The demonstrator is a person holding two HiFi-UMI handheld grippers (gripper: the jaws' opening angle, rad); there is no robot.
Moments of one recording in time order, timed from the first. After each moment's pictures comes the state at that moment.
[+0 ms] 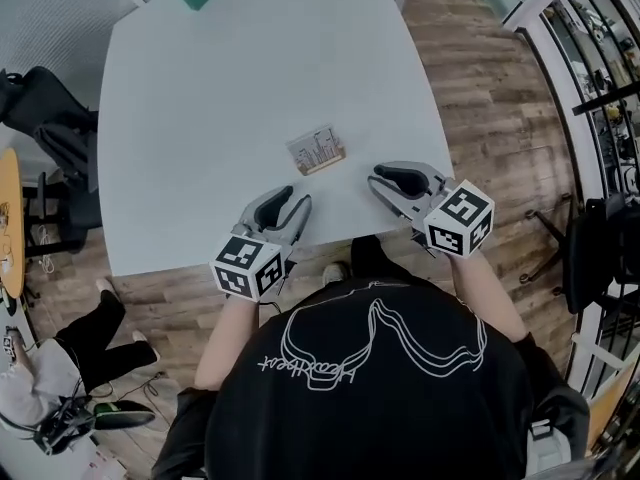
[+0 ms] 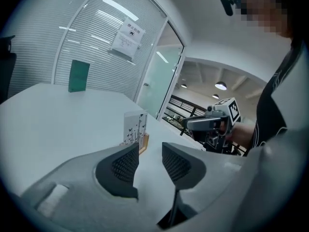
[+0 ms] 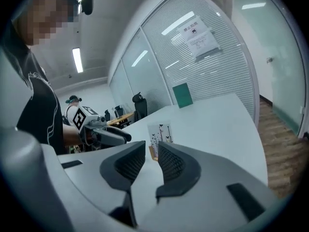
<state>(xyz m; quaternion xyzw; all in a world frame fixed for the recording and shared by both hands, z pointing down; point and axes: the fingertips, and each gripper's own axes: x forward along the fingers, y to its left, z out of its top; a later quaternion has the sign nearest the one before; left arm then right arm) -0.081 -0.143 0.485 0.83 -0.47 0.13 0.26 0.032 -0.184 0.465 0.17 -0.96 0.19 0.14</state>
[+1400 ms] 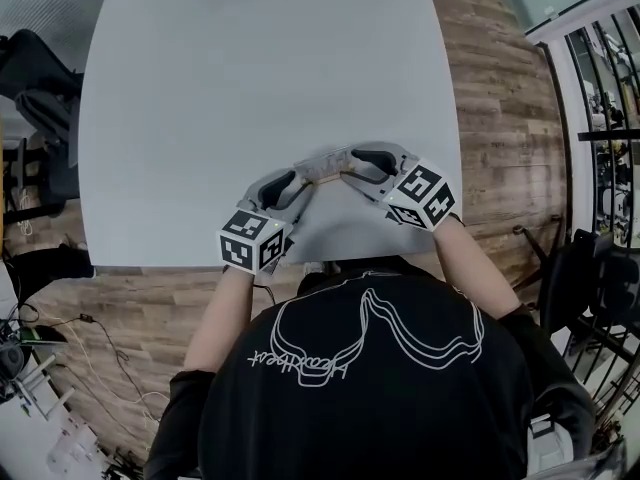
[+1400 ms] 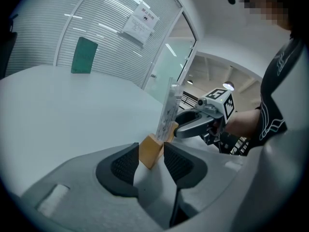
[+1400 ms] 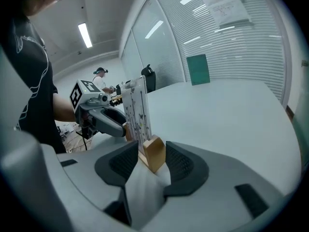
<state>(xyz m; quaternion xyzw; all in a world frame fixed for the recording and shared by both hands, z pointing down) -0.112 -0.209 0.571 0.81 -0.47 0.15 0.32 -0.048 -0.250 0.571 0.06 -0.94 0.15 0.29</state>
